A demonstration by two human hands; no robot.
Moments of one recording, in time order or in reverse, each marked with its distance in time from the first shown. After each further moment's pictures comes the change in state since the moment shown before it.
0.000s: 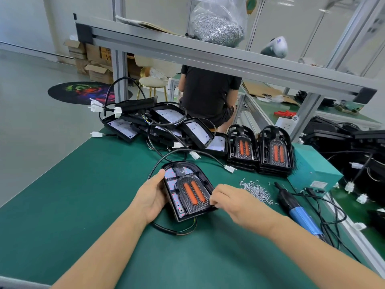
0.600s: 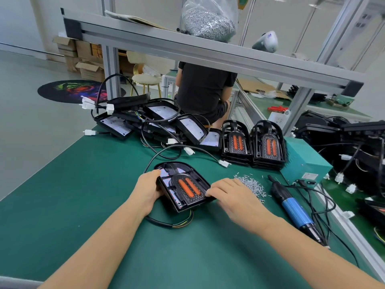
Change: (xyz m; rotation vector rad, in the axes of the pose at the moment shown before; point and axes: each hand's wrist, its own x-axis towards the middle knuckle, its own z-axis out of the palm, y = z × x) left_hand 0.003 0.001 0.007 0.317 0.202 0.078; right_hand -0.013 -0.006 0.010 -0.162 0.094 0.145
